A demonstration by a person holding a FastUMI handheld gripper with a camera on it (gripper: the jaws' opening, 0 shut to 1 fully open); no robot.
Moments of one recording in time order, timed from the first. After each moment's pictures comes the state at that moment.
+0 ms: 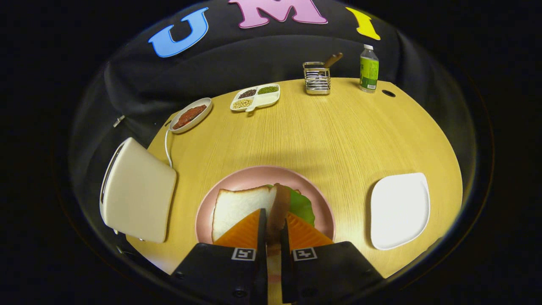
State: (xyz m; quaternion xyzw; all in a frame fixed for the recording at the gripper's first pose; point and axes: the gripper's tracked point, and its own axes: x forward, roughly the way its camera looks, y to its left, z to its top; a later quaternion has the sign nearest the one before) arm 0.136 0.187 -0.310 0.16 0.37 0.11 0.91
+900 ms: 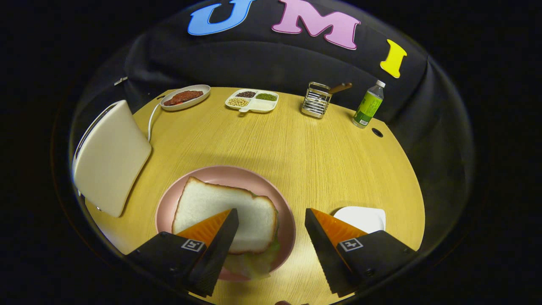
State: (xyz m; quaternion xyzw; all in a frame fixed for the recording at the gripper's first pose) arm 0.142 0.147 -0.302 0.00 0.34 0.08 0.94
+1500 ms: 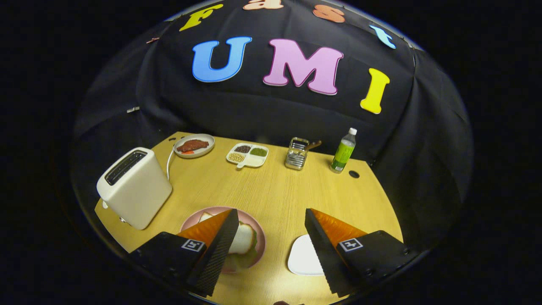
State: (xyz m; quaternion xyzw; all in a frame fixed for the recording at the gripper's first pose) arm 0.108 0.083 -0.151 0.02 0.17 0.07 0.98
